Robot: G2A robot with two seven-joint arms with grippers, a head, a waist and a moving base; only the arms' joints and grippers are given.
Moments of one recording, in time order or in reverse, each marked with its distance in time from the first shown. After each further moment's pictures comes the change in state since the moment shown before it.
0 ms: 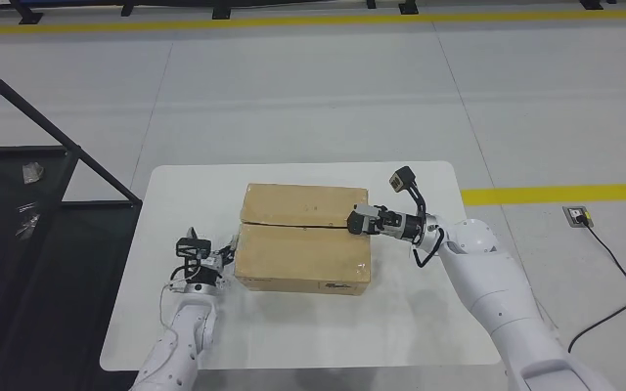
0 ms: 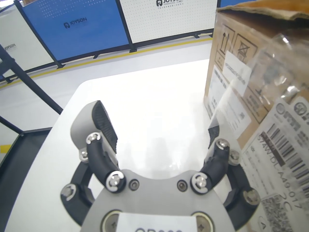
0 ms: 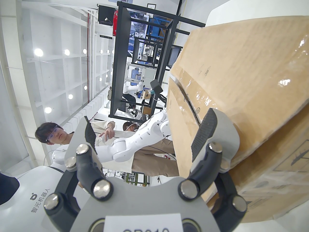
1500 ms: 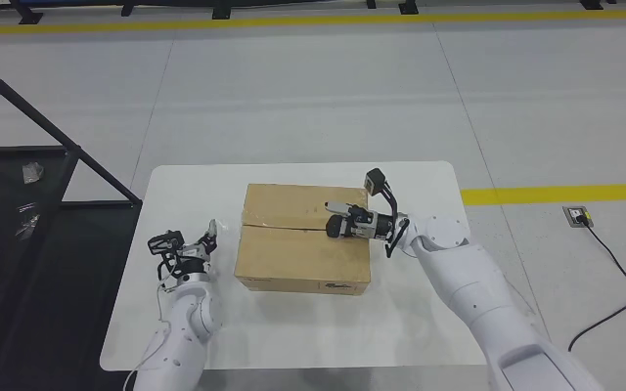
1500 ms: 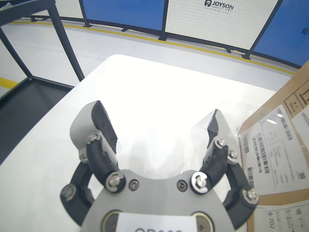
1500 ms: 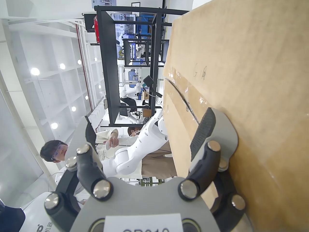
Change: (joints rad) left arm -0.066 -0.062 -0.096 0.078 -0.272 0.041 -0.012; right arm 0.091 -0.091 -0.138 0.146 0.003 0.106 -0.081
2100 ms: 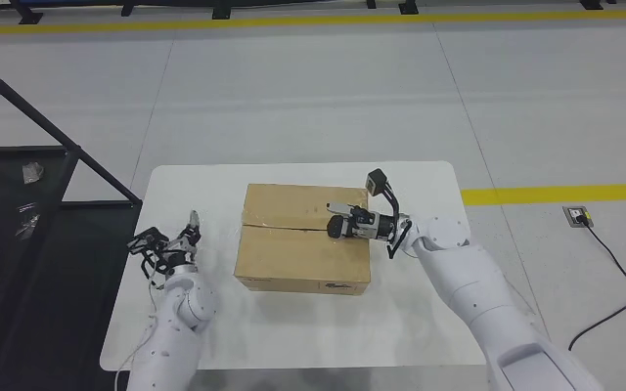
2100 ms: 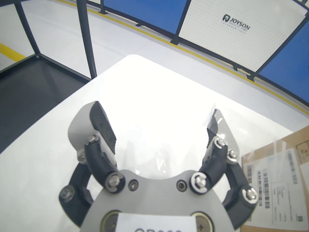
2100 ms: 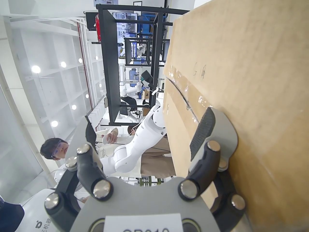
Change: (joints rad) left arm -0.016 -0.007 -0.097 -0.028 -0.158 -0.030 0.001; right arm 0.003 -0.004 0.016 0.025 0.003 -0.028 0.020
